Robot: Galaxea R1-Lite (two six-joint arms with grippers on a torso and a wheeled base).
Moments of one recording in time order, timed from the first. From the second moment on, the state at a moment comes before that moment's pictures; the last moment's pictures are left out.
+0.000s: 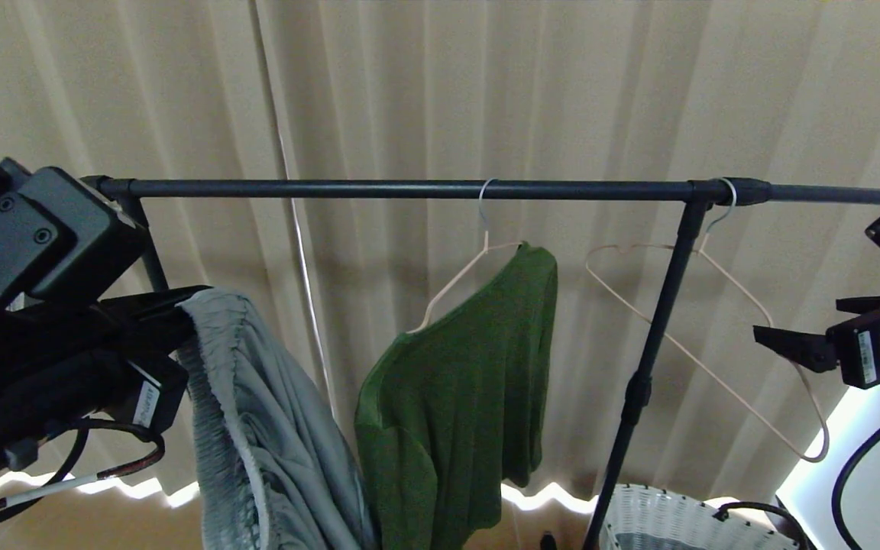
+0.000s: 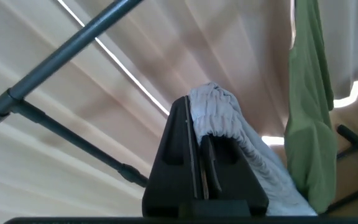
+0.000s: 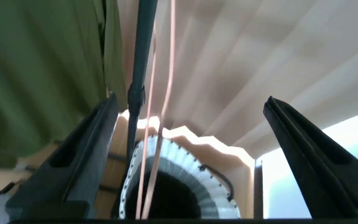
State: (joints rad) left arm -0.62 1.16 -0.71 -0.23 0.34 0.48; right arm 0.01 1.31 -0.80 -0.02 0.04 -0.21
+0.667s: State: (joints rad) left arm -0.62 1.14 -0.71 -0.23 0.34 0.48; right arm 0.01 1.49 -0.85 -0.03 0.04 -0.18
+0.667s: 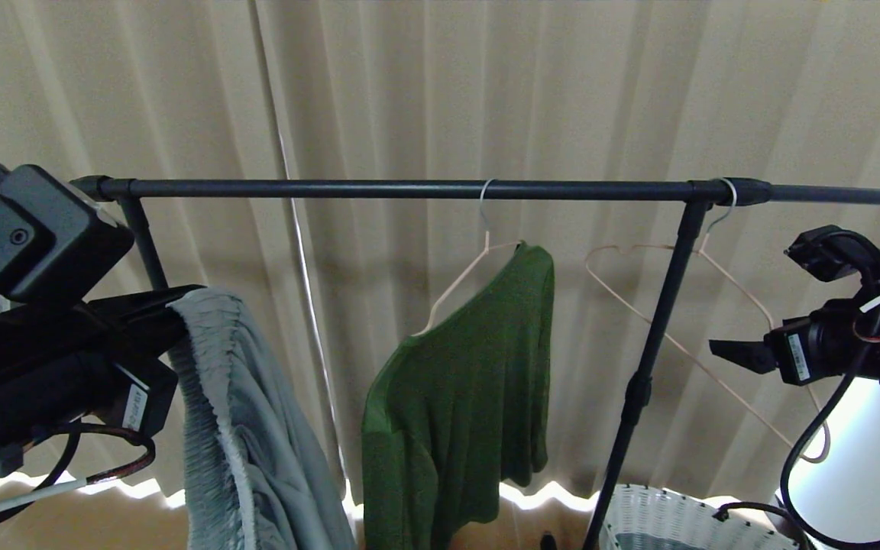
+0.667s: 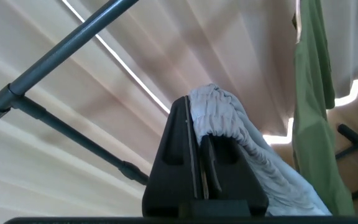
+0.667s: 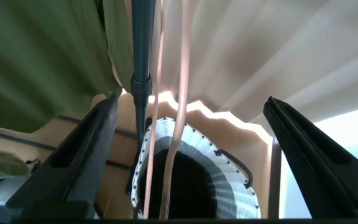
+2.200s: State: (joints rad) left arm -0.62 1.13 -0.71 -0.23 0.34 0.48; right arm 0.01 1.38 -0.79 -0.13 0.04 -0.07
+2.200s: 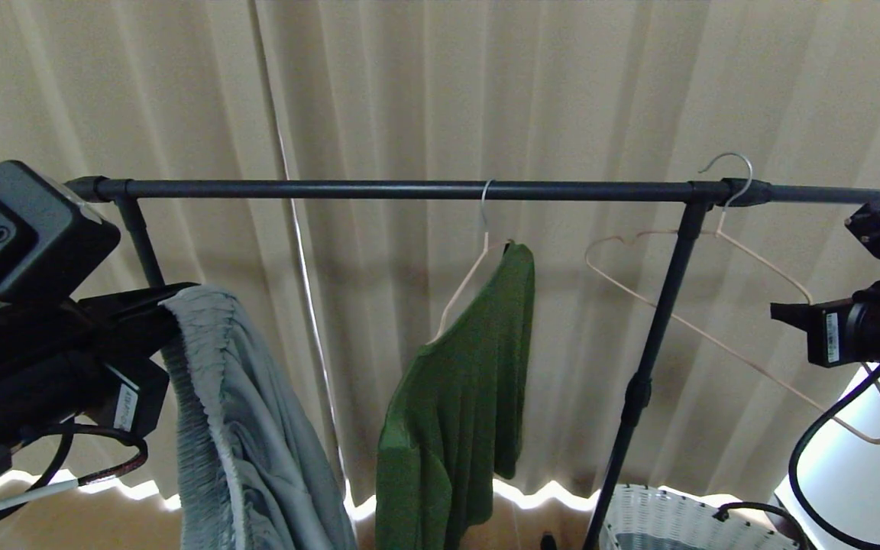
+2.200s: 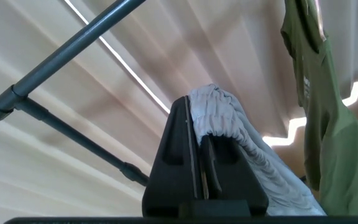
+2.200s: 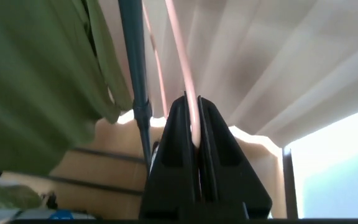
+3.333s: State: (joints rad) left arm -0.57 1.12 -0.68 -0.24 0.34 0.53; right arm -0.04 1.11 -0.61 -0.14 0.04 -0.08
